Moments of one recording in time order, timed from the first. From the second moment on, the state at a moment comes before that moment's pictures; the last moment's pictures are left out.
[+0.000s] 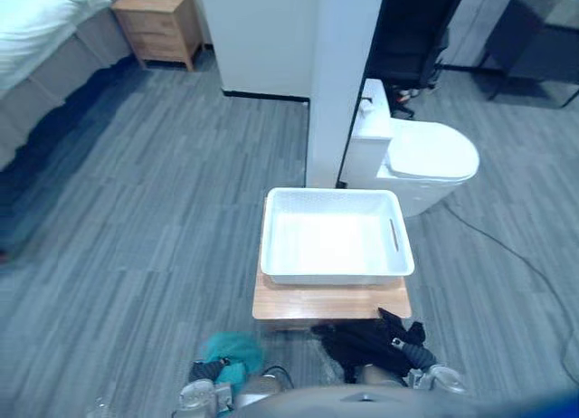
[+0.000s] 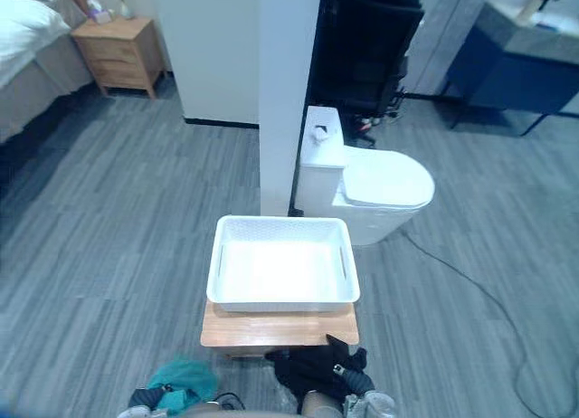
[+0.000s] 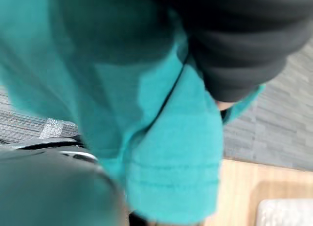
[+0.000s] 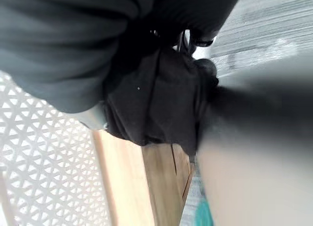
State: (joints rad) left arm 0.15 0.07 0.21 1.00 -0.06 -0.06 0.17; right arm 0.03 -0.10 -0.16 1.10 0.08 -0.05 0.23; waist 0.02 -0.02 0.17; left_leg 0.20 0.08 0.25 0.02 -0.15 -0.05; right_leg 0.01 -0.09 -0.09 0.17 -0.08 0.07
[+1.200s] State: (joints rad) left arm 0.23 0.12 0.11 0.91 -0.37 -0.01 0.03; right arm -0.40 -0.60 -0.22 0.50 0.26 0.01 -0.04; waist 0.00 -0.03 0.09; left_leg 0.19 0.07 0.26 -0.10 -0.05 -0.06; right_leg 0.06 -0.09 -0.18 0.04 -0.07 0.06
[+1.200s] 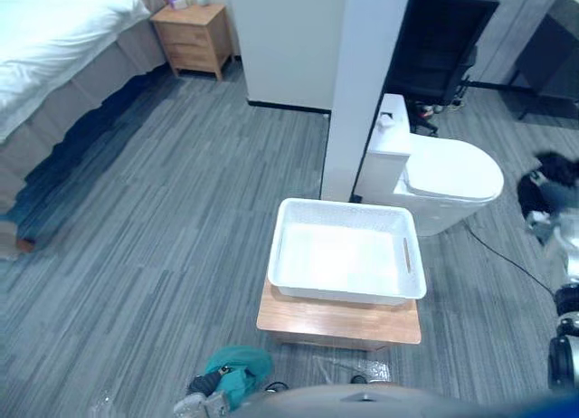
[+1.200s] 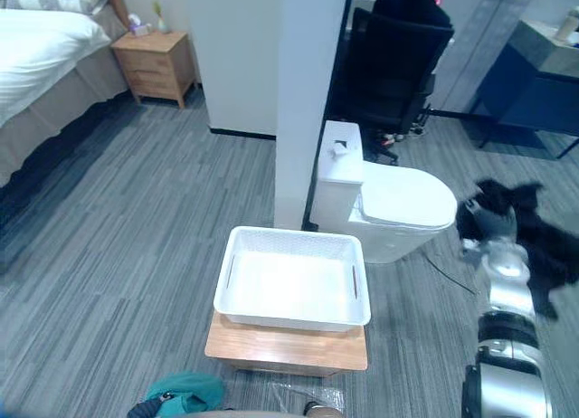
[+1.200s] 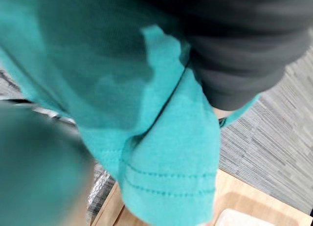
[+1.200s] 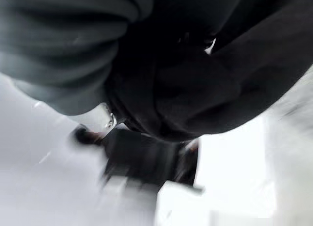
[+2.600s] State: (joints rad) left arm 0.25 0.08 0.13 0.85 -0.32 -0.09 0.07; right arm -0.74 -0.35 0.31 0.10 0.23 0.23 0.11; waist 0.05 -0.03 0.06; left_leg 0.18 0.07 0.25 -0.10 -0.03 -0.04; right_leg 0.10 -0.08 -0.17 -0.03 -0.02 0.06
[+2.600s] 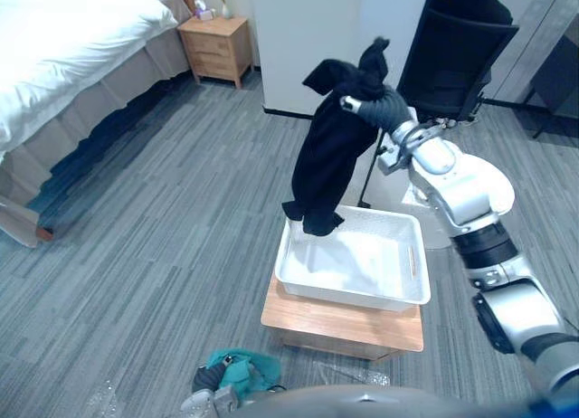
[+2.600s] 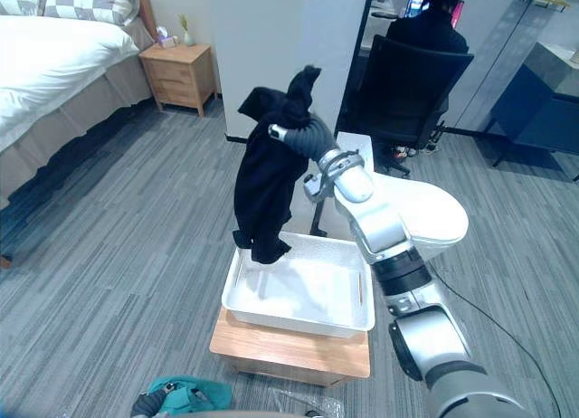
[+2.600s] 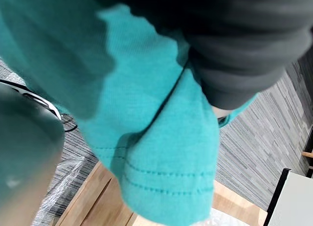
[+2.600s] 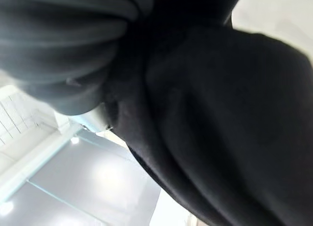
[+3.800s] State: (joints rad) left arm -0.02 0.15 0.01 0.72 -0.26 -0.02 0.09; right arm -0.68 -0.17 0.49 0.84 -0.10 0.29 -0.02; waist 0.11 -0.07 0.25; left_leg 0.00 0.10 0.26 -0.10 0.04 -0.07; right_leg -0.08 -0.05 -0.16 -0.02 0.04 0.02
